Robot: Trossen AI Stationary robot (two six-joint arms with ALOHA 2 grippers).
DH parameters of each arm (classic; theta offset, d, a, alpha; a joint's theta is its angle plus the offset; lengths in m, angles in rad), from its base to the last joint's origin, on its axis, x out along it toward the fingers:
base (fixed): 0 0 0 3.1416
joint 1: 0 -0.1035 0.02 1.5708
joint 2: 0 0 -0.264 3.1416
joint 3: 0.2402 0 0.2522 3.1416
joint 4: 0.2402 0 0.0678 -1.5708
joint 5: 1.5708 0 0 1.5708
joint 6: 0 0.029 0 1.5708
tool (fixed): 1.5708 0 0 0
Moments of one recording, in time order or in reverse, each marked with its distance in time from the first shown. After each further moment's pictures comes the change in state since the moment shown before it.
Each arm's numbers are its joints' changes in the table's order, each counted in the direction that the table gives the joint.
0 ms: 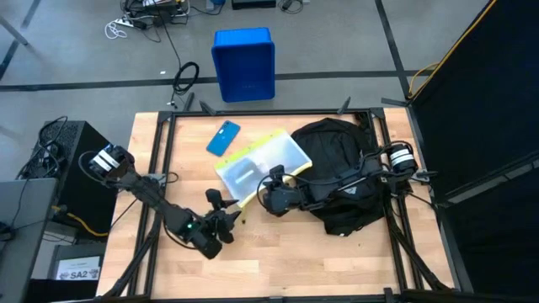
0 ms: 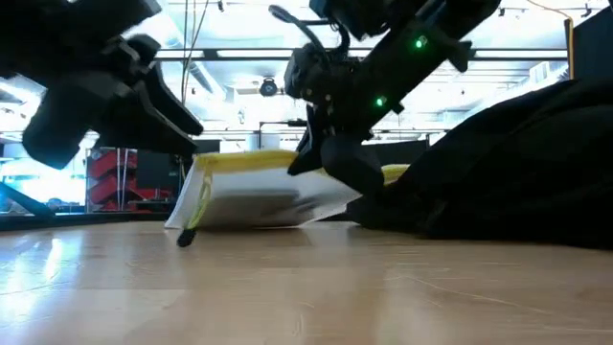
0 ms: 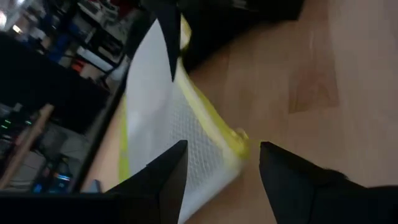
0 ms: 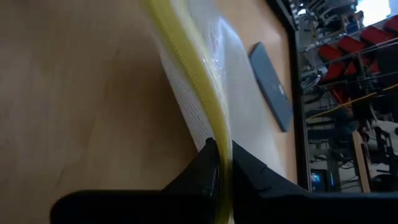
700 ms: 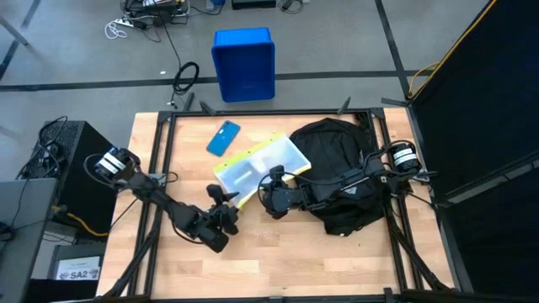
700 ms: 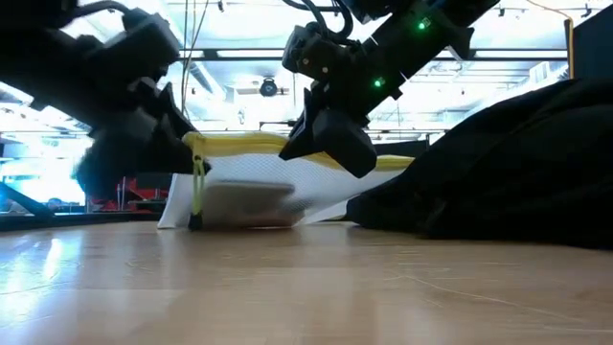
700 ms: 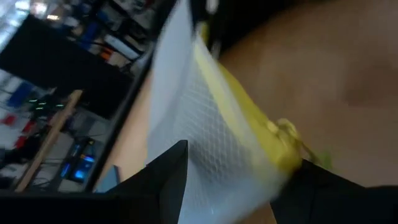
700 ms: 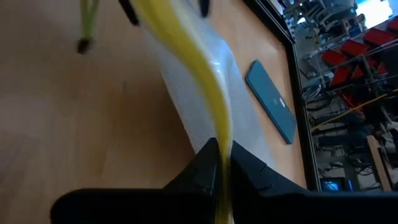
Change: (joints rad) left arm -0.105 0.073 -0.032 -0.132 -0.081 0.027; right arm -0.014 -0.019 0.000 -0.040 -0.044 0.050
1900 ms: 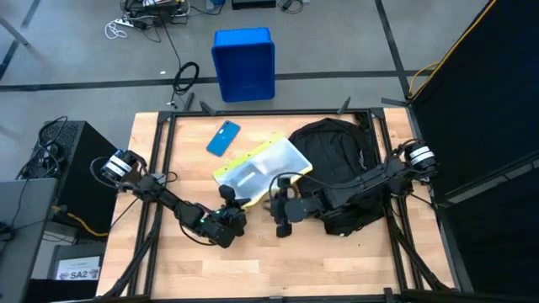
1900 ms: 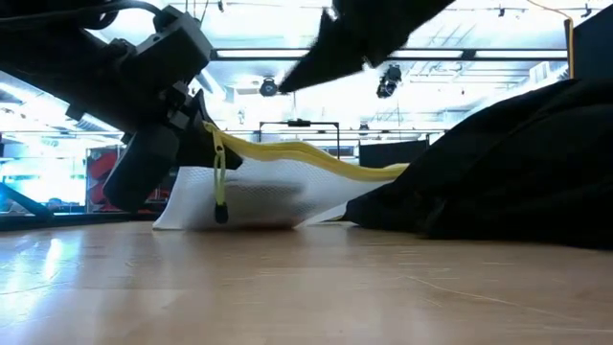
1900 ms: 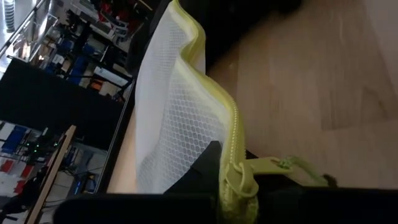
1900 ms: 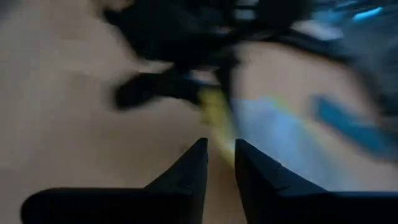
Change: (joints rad) left arm -0.039 0.049 0.000 -0.268 0.116 0.362; right arm -0.105 -0.132 0.002 0.045 -0.263 0.422
